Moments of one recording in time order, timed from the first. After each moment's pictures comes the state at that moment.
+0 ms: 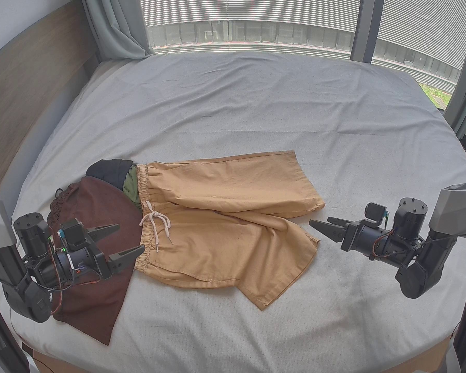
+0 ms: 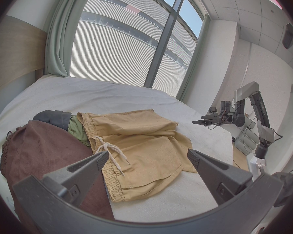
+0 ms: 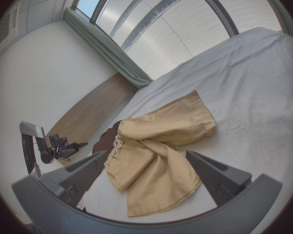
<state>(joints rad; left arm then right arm) 0.02 2.01 -0.25 -1.55 -0.73 0.02 0.23 2.20 -0.52 -1.55 0.55 0.42</state>
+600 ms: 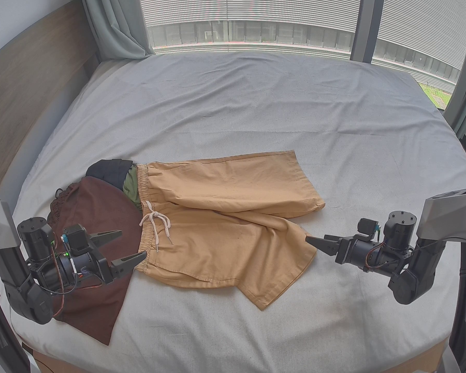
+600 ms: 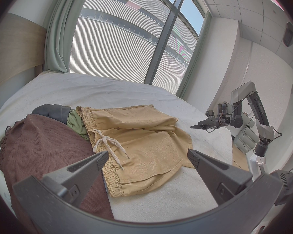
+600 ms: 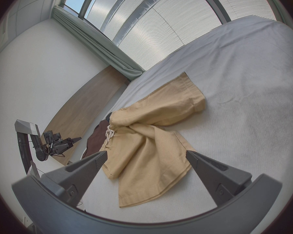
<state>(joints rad) 0.02 2.04 -0.23 -1.55 -0.74 0.04 0.22 2.31 -0.52 -1.54 0.54 0.43</state>
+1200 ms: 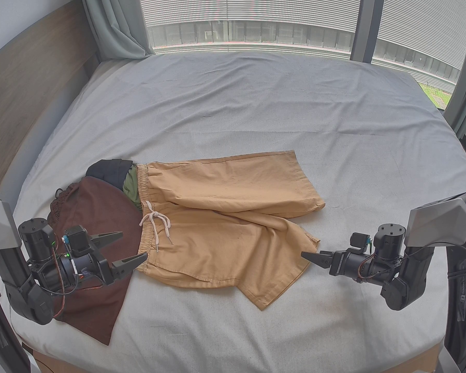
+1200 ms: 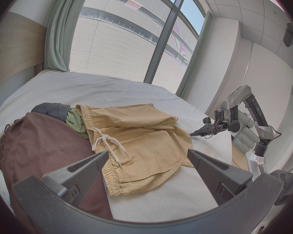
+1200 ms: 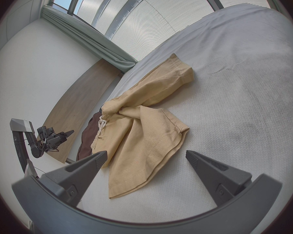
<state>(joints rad) 0.02 2.05 -0.23 -1.55 -0.74 0.04 0.22 2.43 -0.54 -1.54 0.54 0.43</state>
